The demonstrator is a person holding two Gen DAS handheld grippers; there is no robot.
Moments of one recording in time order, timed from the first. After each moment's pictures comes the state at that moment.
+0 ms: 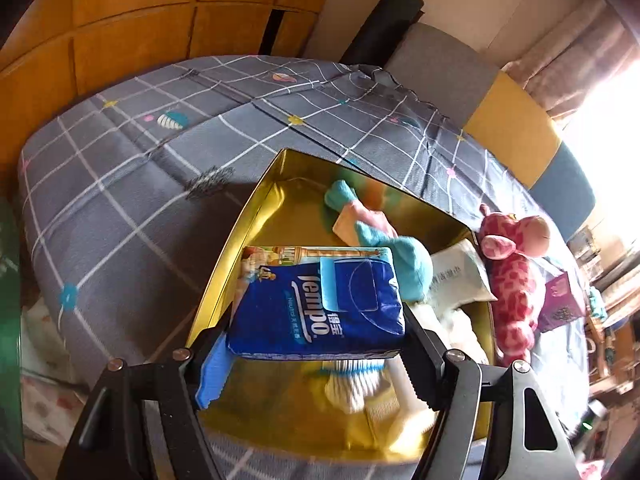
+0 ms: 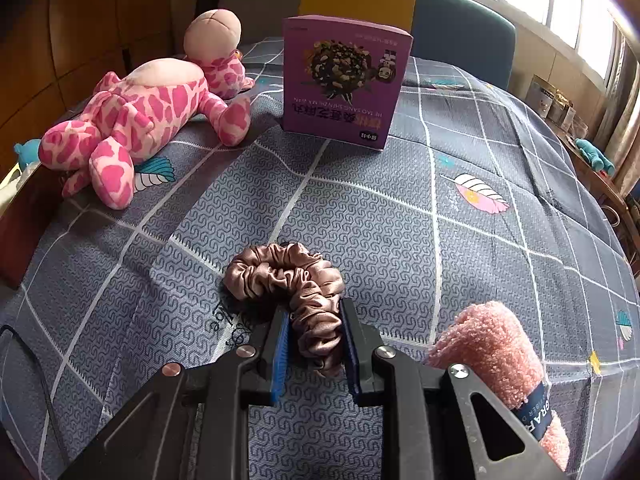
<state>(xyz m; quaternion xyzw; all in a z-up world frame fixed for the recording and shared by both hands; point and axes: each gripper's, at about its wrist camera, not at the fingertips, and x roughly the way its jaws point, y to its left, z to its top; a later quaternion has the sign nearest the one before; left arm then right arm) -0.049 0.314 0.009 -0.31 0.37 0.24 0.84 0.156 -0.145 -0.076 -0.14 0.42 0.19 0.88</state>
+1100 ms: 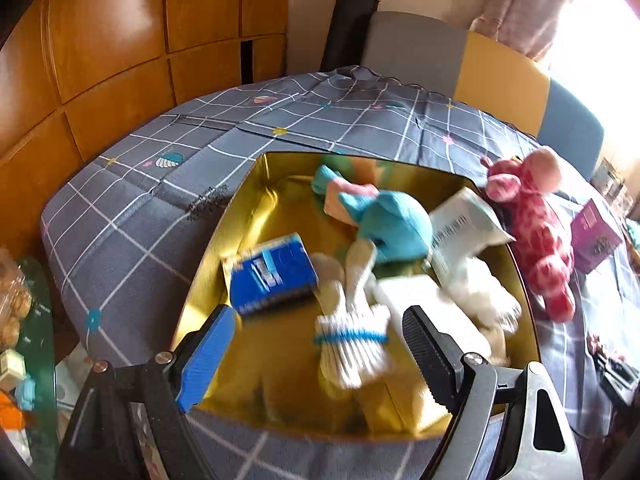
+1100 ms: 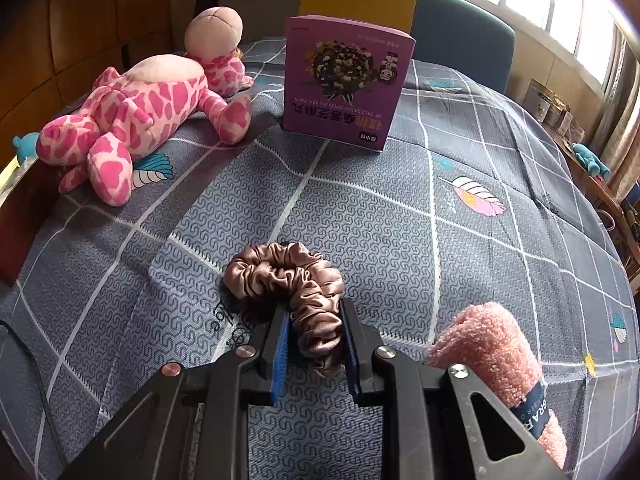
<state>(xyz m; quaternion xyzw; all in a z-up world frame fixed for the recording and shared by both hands) -0.030 0.268 -0.004 -0.17 0.39 0.27 0.87 0.156 -0.144 -0.078 -0.15 0.41 0.19 0.88</state>
